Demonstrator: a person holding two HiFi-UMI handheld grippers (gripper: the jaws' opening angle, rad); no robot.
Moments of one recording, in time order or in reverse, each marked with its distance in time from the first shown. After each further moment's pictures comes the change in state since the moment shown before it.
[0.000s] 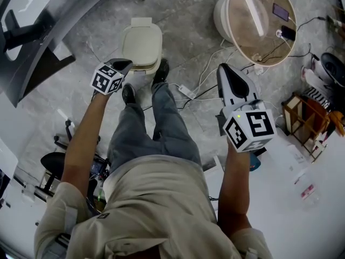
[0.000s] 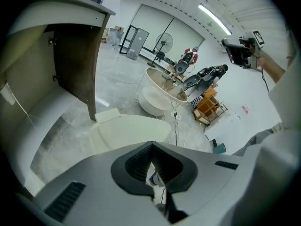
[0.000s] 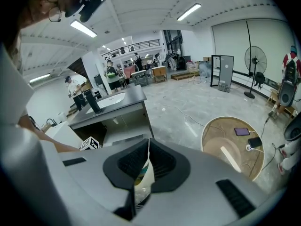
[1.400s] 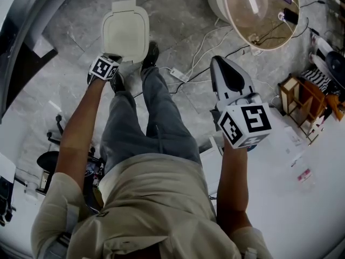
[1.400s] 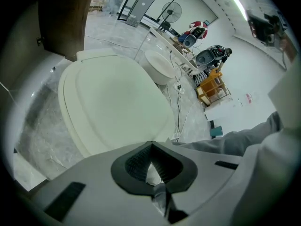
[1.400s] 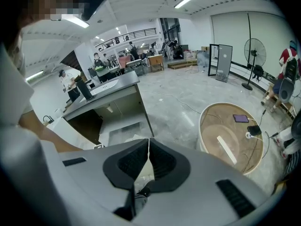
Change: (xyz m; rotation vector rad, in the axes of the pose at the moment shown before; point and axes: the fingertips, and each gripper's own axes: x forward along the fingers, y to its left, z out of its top) left arm 0.124 0.035 -0.124 -0.040 0.330 -0.046; right arm 0.044 -0.025 -0.060 0.039 0.121 -0.033
